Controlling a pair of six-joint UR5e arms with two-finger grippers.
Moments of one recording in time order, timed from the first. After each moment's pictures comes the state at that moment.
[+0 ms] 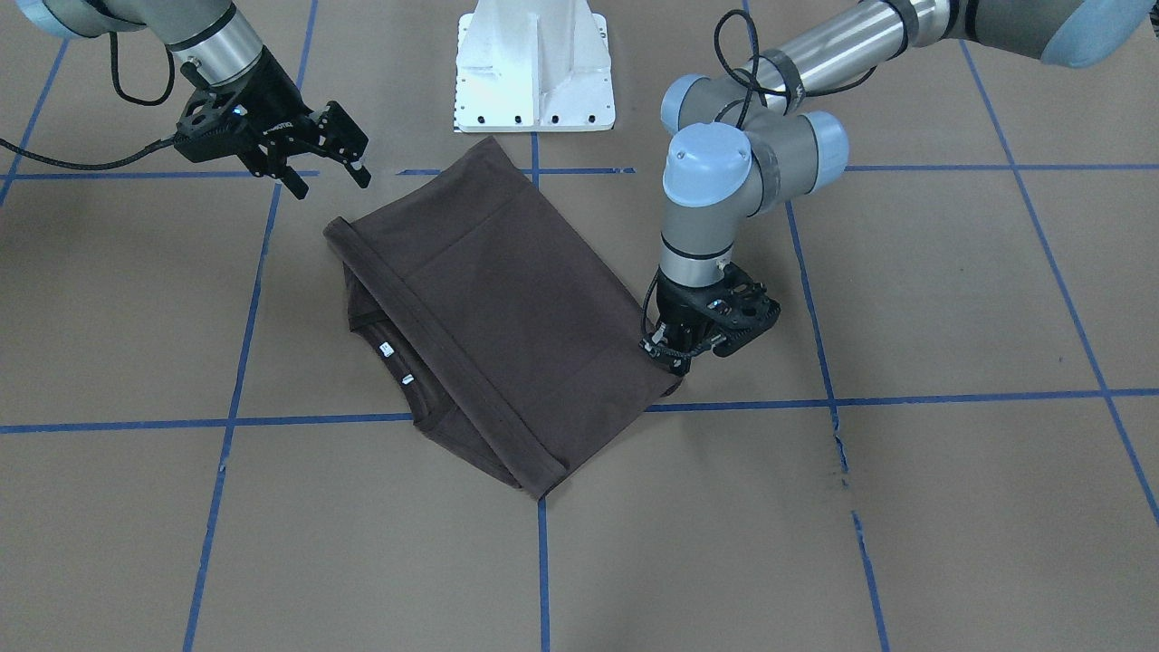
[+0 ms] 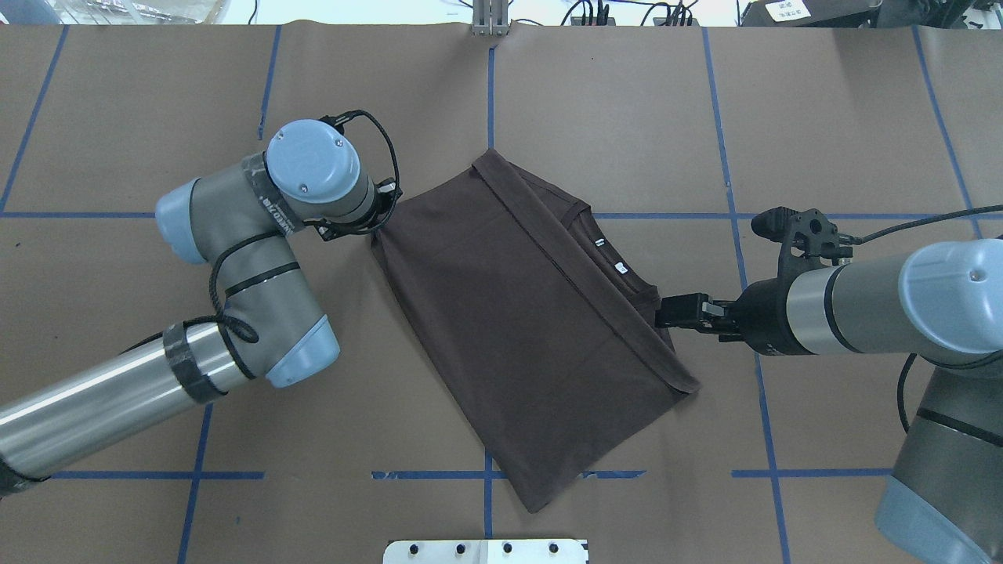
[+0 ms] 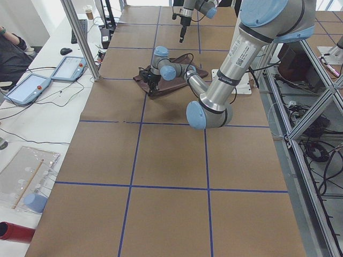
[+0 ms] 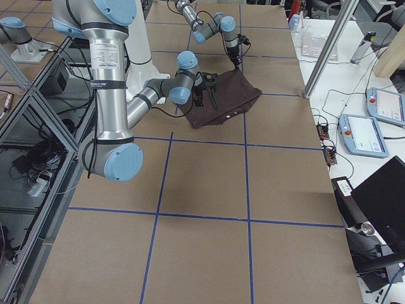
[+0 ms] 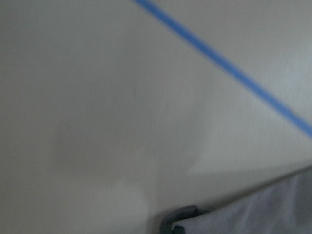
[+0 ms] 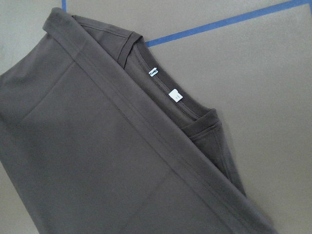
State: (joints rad) left arm -0.65 -2.27 -1.43 -1.80 -1.71 -1.69; right arm 0.56 -1.52 2.15 -1.11 1.86 1.43
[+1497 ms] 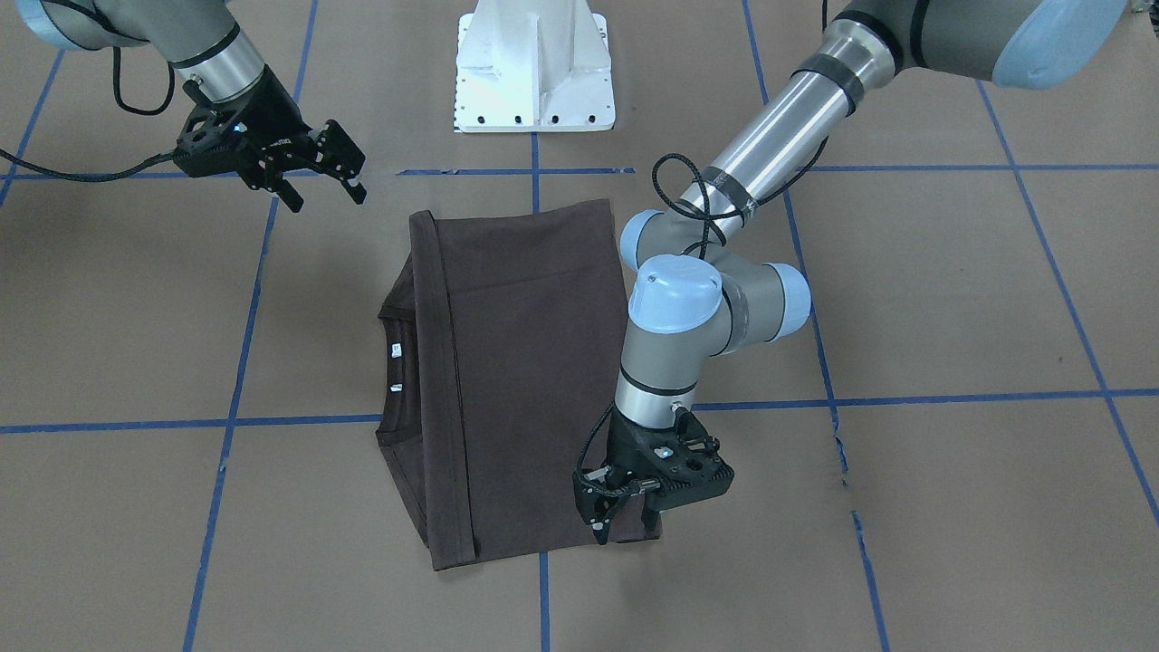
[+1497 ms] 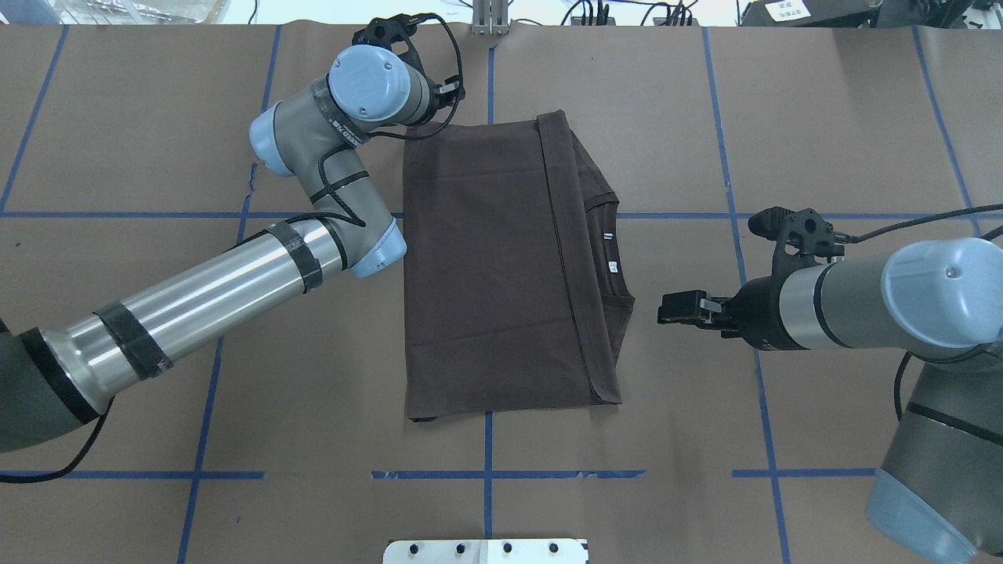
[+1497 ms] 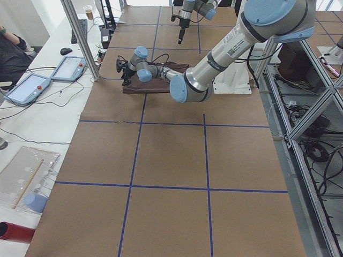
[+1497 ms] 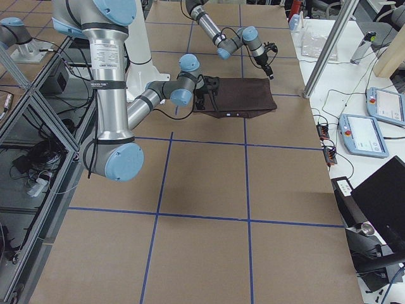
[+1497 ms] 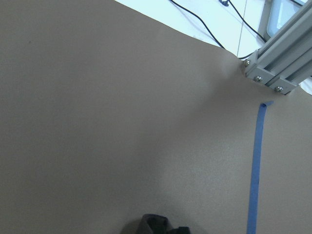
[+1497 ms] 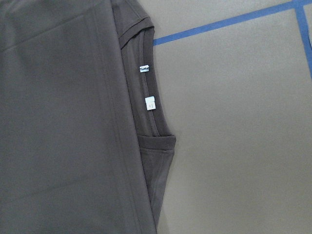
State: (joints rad) left arm -0.74 -2.58 -0.87 -2.33 -1.60 -1.41; right arm 0.56 -1.51 2.11 -1.12 1.85 1.42
